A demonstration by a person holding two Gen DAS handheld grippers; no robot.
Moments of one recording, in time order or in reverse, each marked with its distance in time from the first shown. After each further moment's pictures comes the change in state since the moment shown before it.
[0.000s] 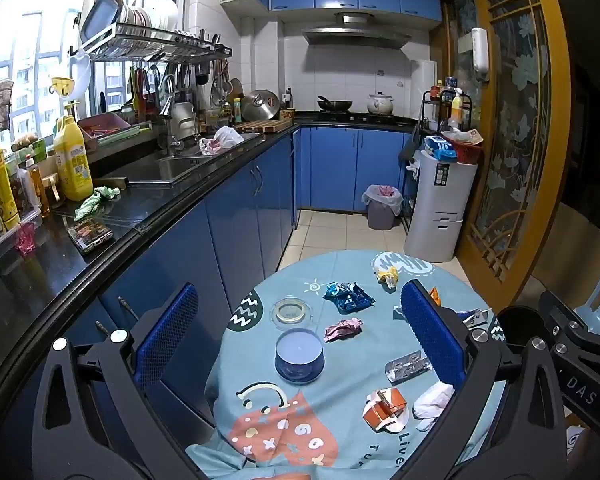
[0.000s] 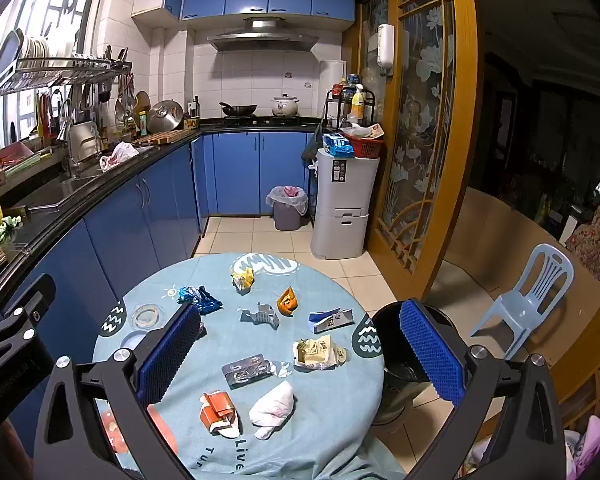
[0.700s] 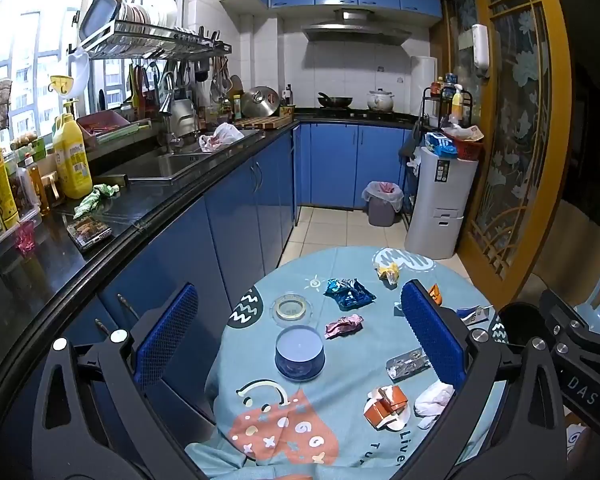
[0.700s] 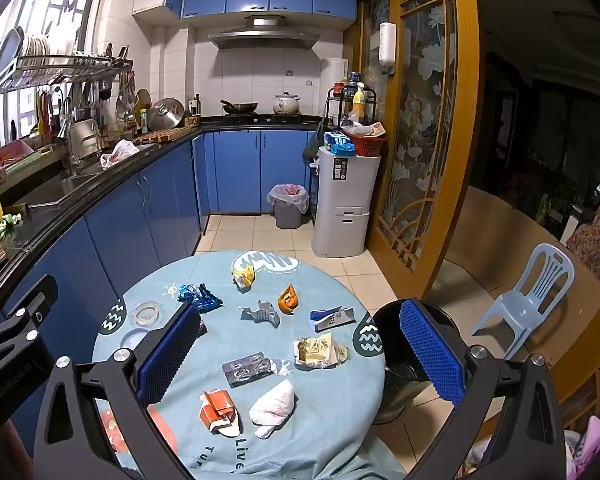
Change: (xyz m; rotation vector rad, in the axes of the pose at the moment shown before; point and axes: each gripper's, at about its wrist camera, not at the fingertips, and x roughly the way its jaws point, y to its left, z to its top) left arm 0.000 0.000 0.000 -0.003 0.001 -0.003; right arm 0.001 0.002 -0.001 -0.002 0.004 0.001
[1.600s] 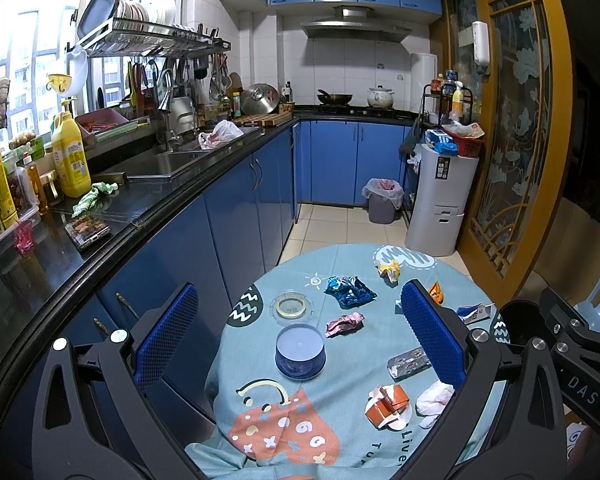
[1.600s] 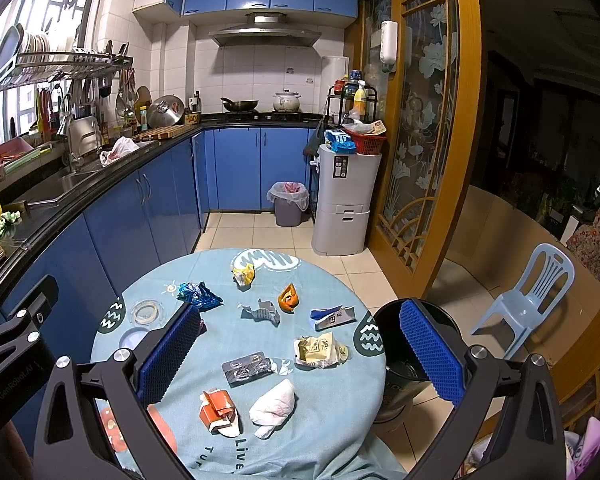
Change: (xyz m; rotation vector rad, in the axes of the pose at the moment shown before) left arm 0.005 0.000 -0.003 0.001 0.014 -0.001; right arm 0.005 0.002 0.000 -0.004 0.006 -0.001
